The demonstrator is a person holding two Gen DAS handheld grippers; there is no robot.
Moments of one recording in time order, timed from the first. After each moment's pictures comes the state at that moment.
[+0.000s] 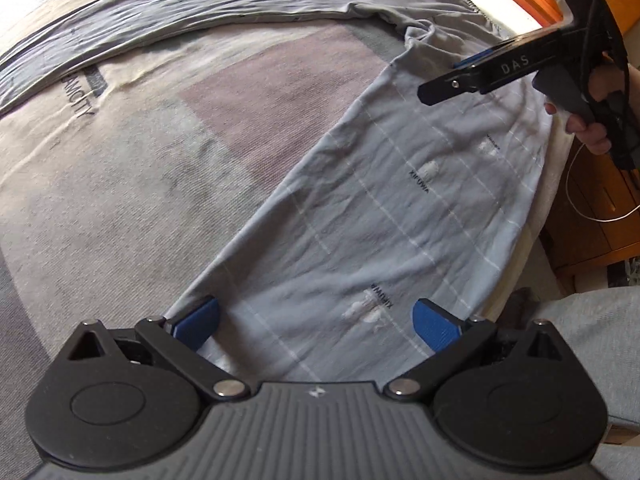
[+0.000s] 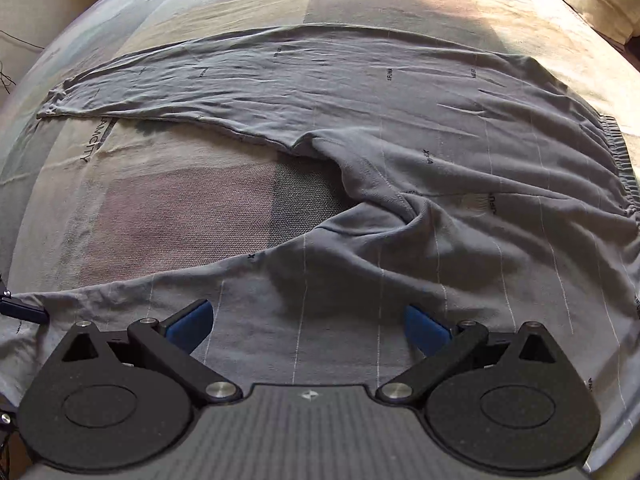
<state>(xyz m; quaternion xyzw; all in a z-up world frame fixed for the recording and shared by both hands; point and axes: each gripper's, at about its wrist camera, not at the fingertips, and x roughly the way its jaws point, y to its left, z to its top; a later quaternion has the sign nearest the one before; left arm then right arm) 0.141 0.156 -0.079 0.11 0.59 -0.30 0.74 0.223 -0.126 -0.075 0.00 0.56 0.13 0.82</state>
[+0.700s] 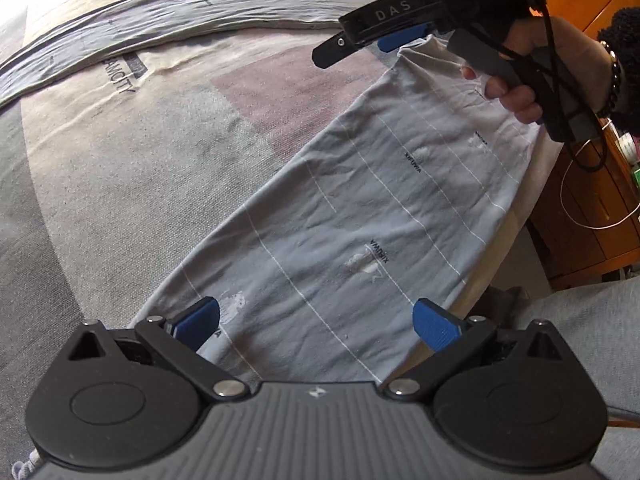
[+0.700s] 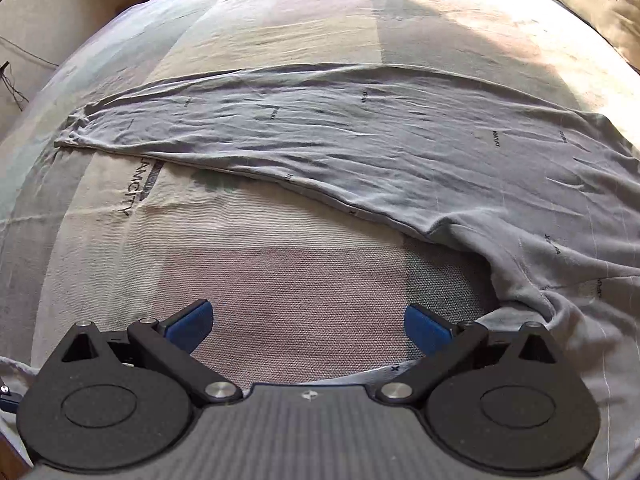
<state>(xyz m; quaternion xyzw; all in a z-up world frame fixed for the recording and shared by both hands) 0.111 0.181 -0.061 0.09 0.58 -0.30 0.75 0.255 -0.043 -0.061 0.01 0.52 0.15 0.84</state>
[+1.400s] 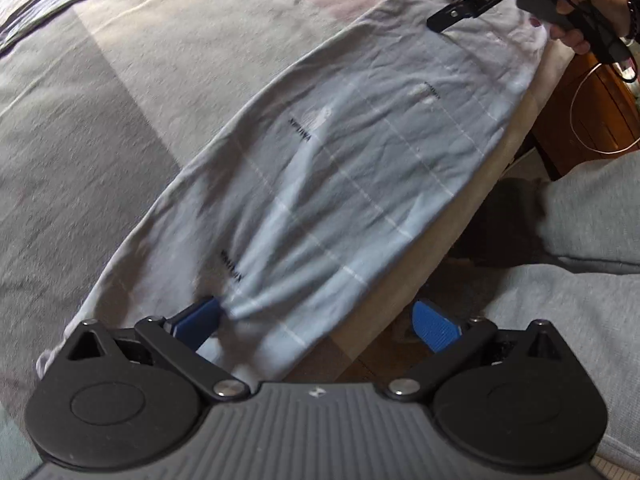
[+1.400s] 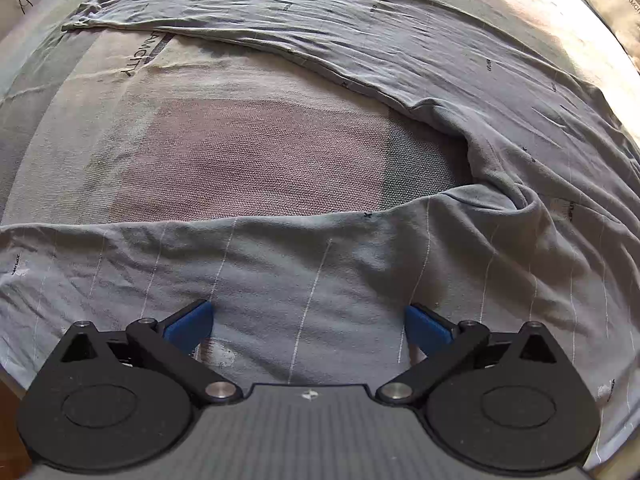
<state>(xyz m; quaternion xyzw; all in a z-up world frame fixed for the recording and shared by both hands) 0.066 0.273 -0.079 0.13 0.64 -0.28 0.70 0.211 -0.059 -0.080 -0.08 0.59 0.15 0.79</state>
